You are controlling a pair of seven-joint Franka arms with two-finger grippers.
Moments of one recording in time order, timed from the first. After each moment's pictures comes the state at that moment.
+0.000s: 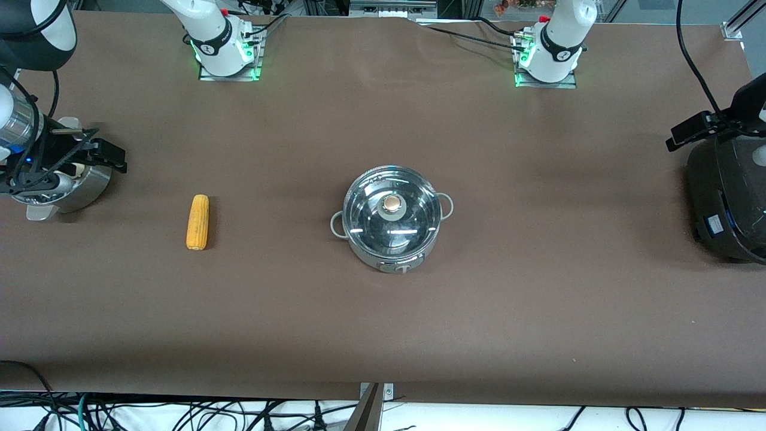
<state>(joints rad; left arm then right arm) -0.11 0.01 0.17 -1.57 -0.02 1.49 -0.13 0.00 0.10 0.01 -1.63 -0.04 1.66 -0.06</state>
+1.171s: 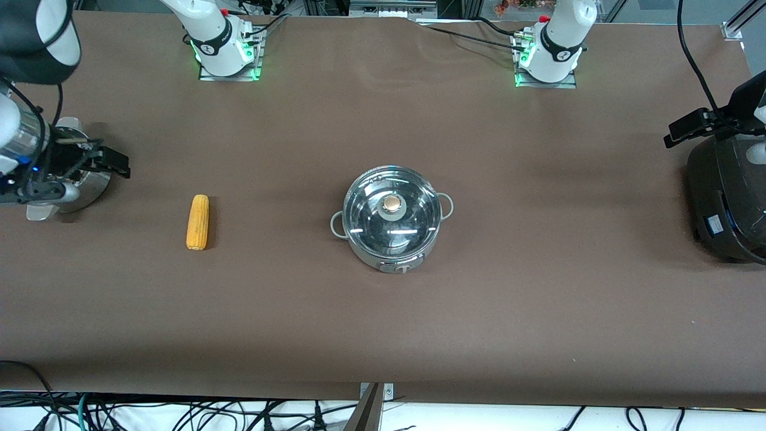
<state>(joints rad) -0.11 0.01 0.17 -1.57 -0.02 1.46 -0.09 0.00 0.16 0.01 -1.61 -0.04 1.65 -0.06</state>
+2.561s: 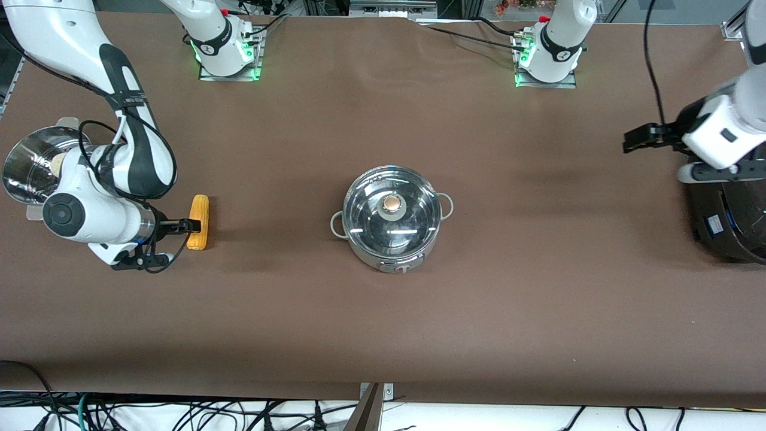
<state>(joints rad) -0.11 0.08 0.01 -1.57 -0.03 1.42 -0.17 0.01 0.52 0.02 -1.75 -0.01 2.08 -0.06</state>
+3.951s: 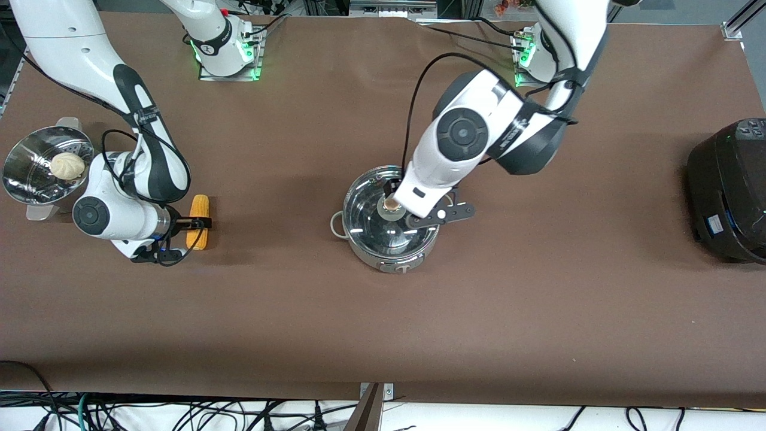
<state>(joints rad) -0.52 0.67 -0.16 -1.16 -0.10 1.75 -0.84 -0.01 0.58 0.01 -1.84 0.01 2.21 -0.06</state>
